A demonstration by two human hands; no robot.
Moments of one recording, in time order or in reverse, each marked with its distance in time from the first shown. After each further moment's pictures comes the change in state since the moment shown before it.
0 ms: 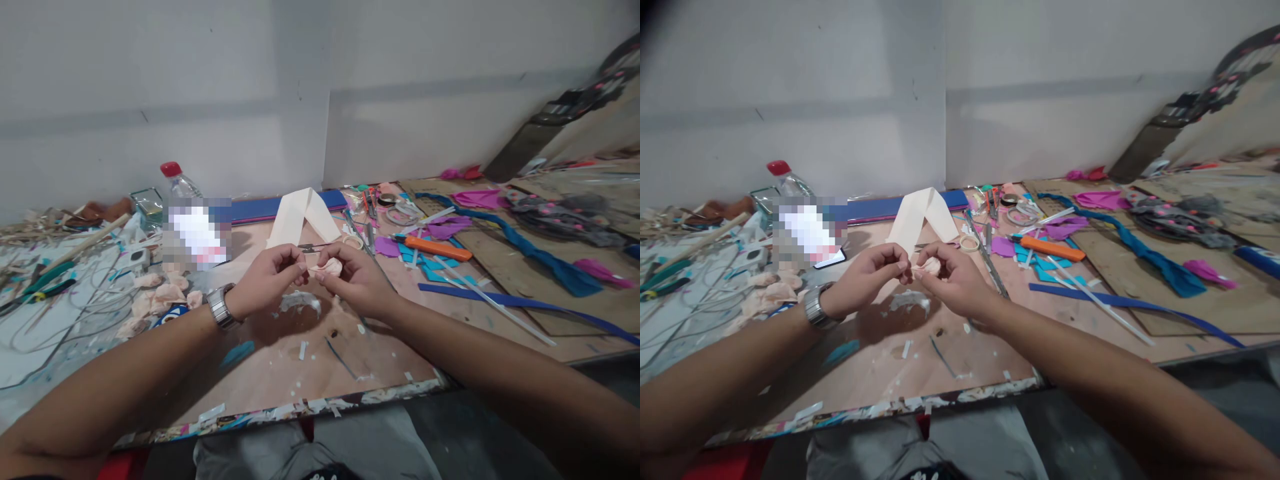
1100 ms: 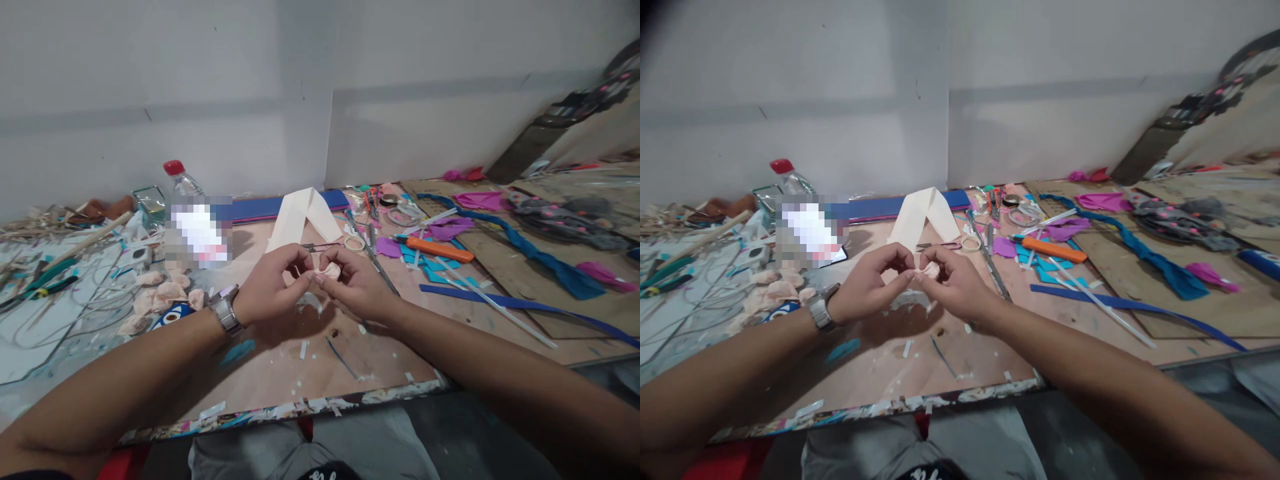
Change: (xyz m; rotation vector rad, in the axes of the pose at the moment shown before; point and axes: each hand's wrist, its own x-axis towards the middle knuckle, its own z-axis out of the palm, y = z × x) left_hand -0.007 0.001 0.005 0.315 0.061 0.266; right_hand -0.002 0.004 0.001 -0.036 -0.057 -0.011
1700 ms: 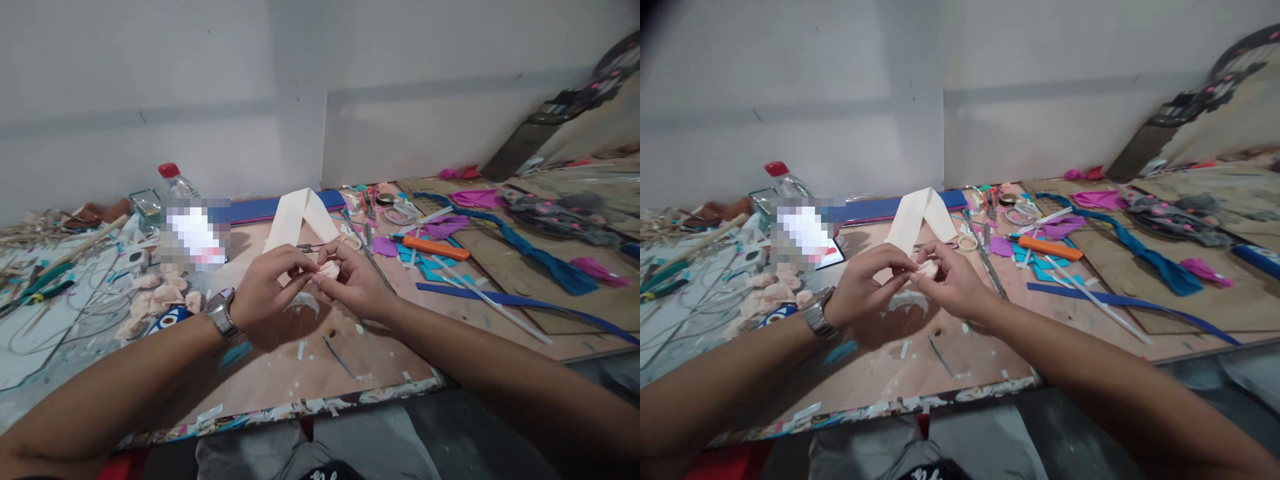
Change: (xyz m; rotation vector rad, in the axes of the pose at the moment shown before) left_hand -0.001 0.003 0.000 0.138 0.086 0.209; right_hand -0.002 -0.005 0.000 0.127 0.000 0.064
